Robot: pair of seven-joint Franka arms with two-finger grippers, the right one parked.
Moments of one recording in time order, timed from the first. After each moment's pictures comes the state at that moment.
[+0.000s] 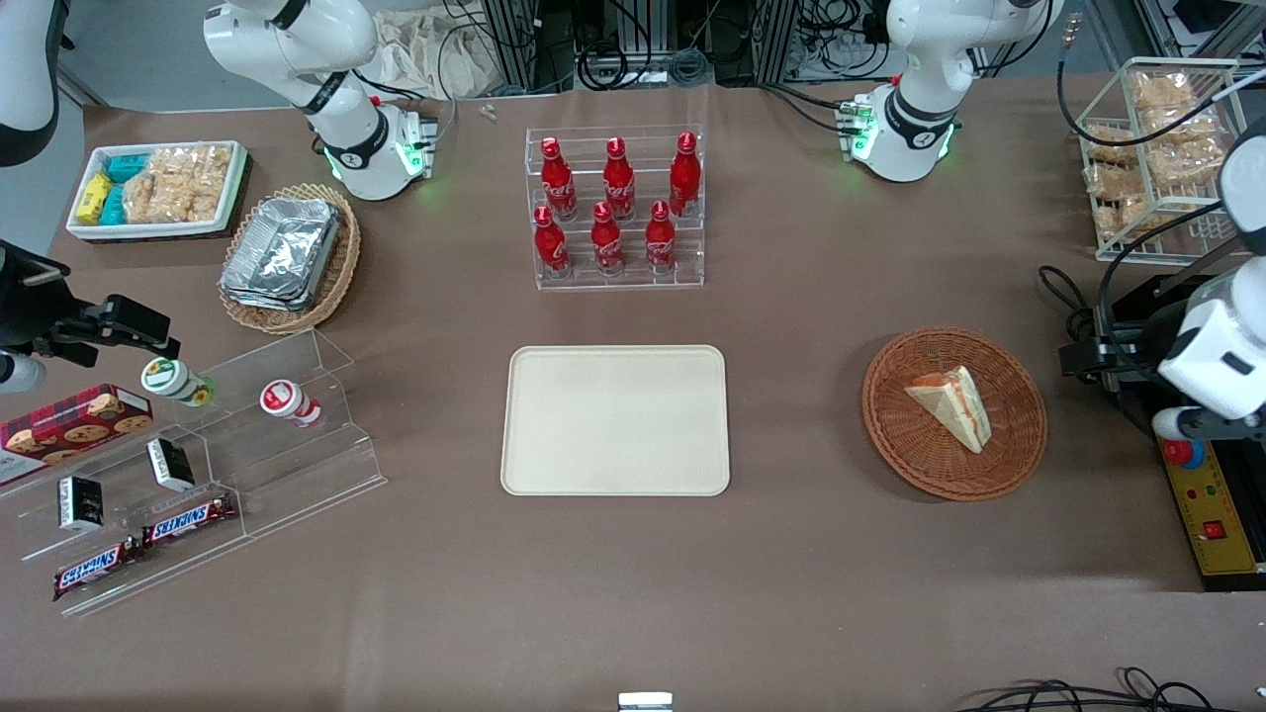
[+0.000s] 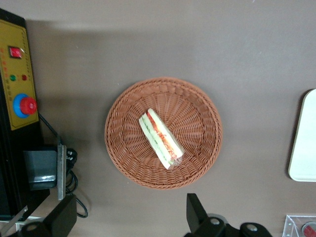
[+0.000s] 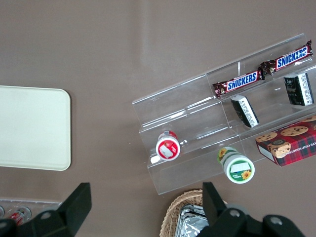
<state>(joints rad) 0.11 0.24 -0.13 -1.44 0.05 1.63 -0.04</state>
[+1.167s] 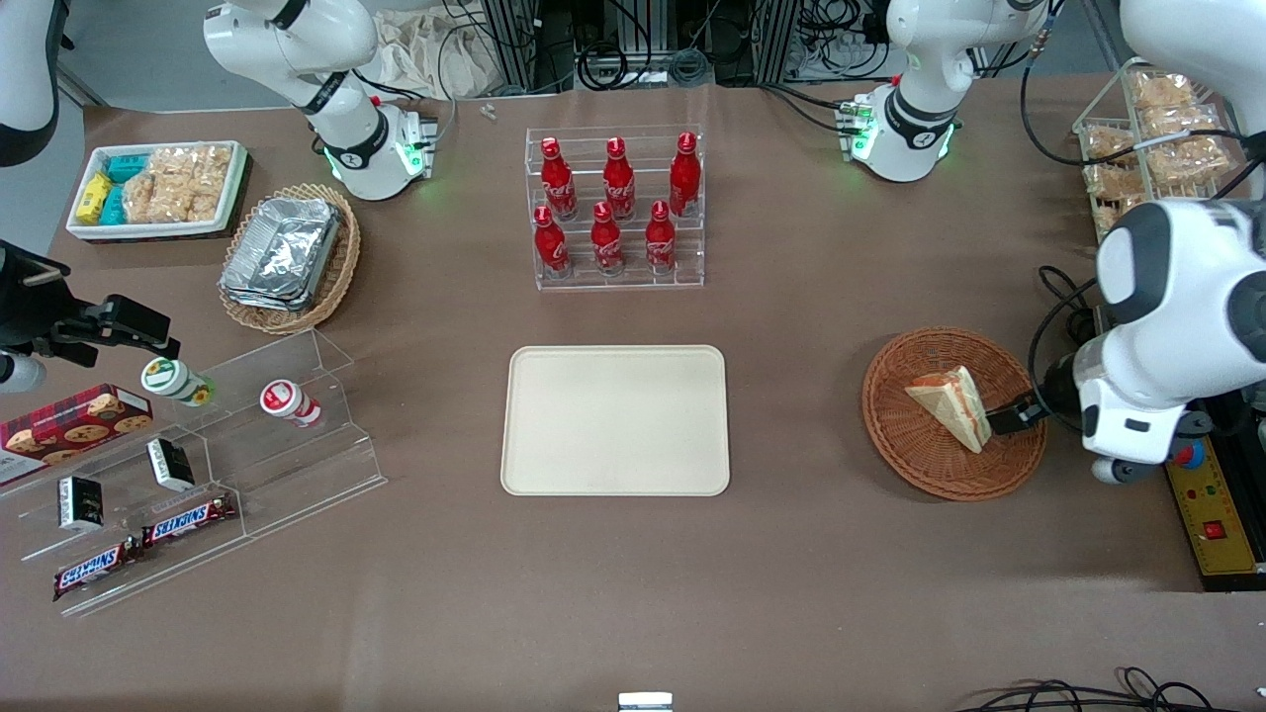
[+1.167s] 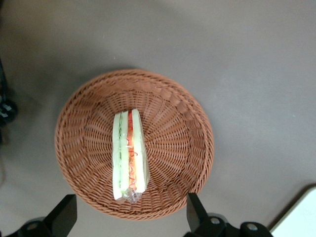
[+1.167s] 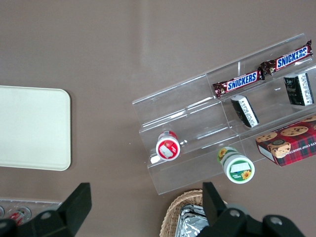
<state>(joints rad) 0.11 0.29 -0.17 -1.75 0.05 1.97 -0.65</state>
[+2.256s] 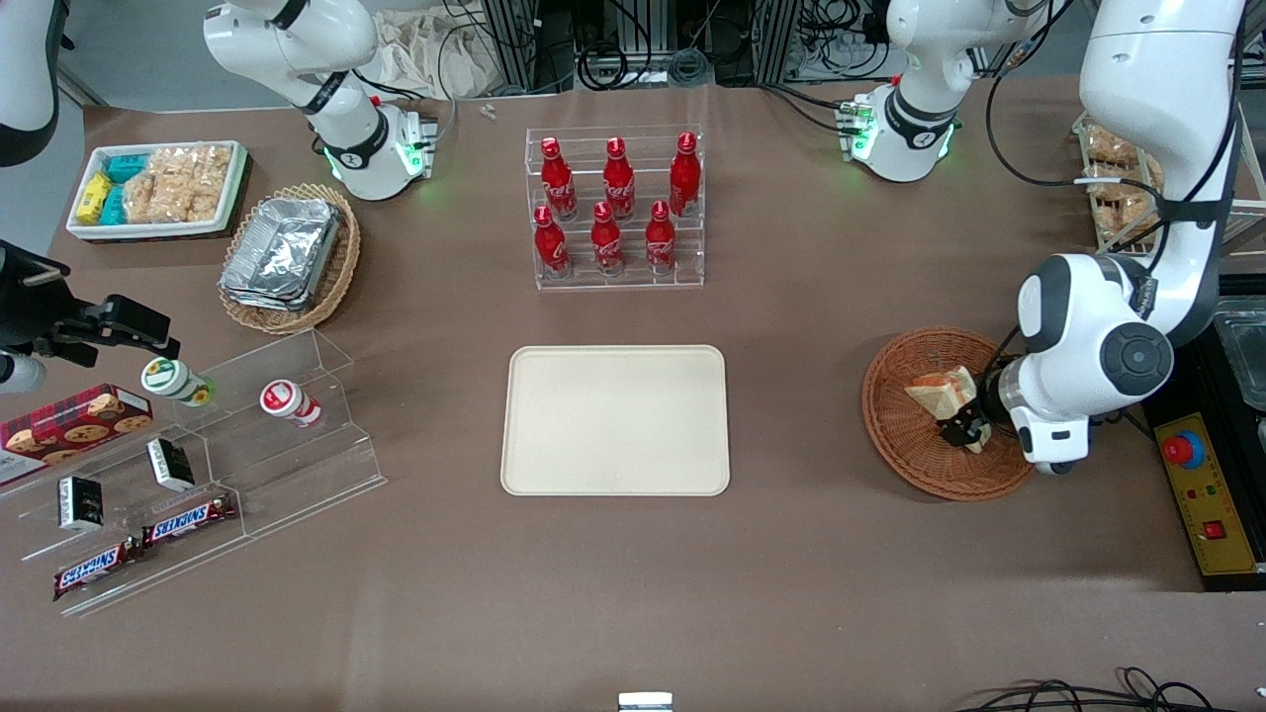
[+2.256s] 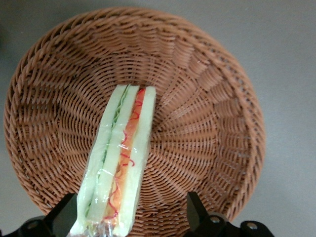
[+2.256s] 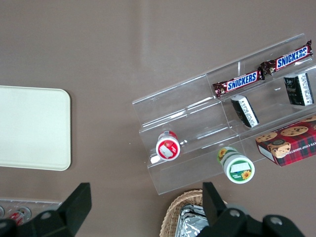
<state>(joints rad) 0.11 0.36 -0.17 -1.97 0.05 2.19 -0.94</state>
